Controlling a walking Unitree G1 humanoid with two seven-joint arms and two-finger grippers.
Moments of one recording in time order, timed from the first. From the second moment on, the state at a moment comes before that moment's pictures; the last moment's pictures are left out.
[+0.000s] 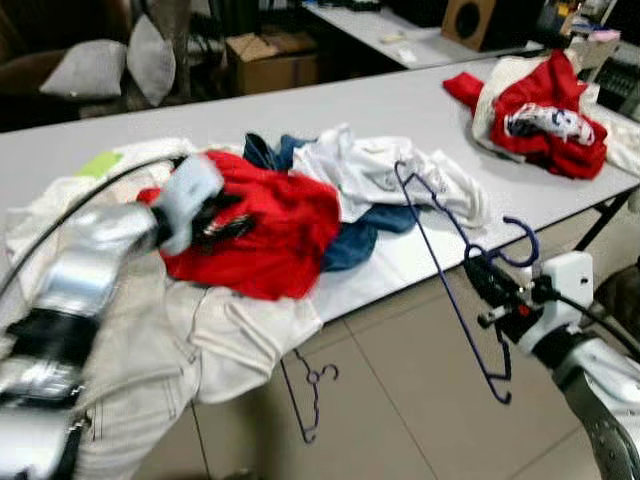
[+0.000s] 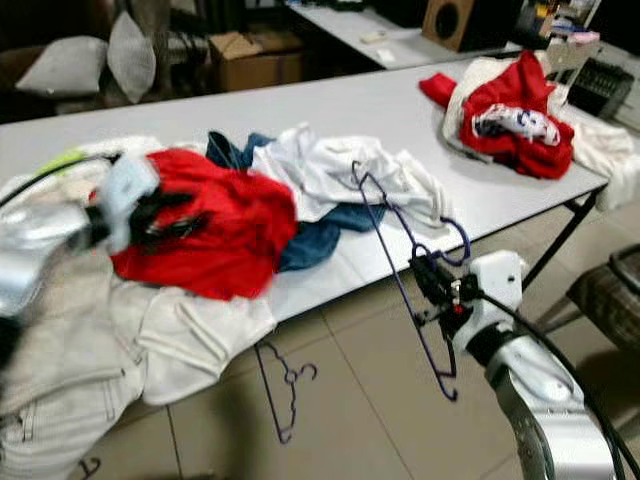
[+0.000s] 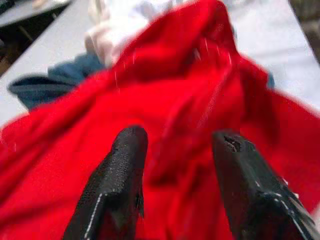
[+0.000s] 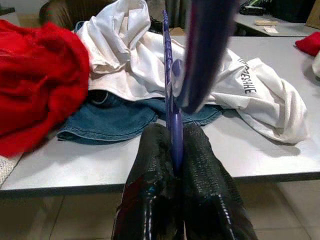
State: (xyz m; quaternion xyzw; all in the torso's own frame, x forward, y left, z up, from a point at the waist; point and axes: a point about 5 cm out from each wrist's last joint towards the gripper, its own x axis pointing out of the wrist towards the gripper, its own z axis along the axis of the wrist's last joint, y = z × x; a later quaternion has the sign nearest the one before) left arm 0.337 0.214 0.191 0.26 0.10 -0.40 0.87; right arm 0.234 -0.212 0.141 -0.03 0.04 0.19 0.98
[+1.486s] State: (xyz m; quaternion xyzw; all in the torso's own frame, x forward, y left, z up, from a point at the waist) left arm 0.336 0.192 0.163 0.40 0.10 -0.43 0.80; right arm 0.226 -0.217 0.139 -0.03 0.06 0.20 0.98
